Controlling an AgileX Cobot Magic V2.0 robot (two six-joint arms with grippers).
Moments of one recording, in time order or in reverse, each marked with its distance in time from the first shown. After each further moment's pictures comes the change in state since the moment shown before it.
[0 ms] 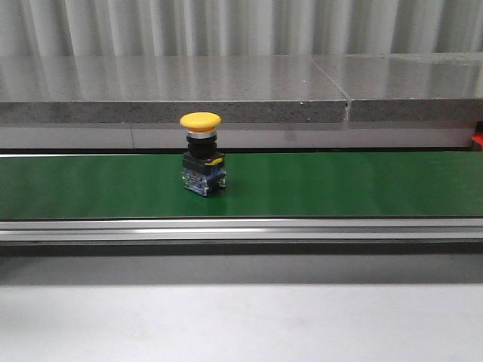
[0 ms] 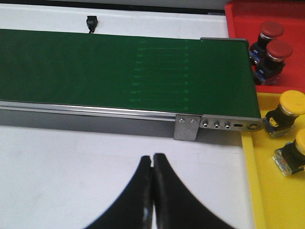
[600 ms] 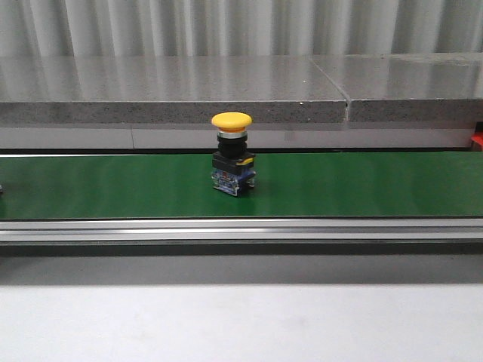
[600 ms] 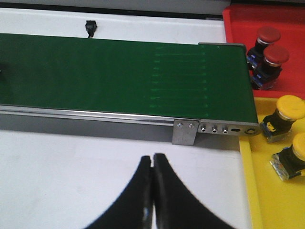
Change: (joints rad) left arm -0.017 -0.547 0.374 0.000 -0.034 0.000; right arm 0.000 0.000 0.000 -0.005 -0.016 0.000
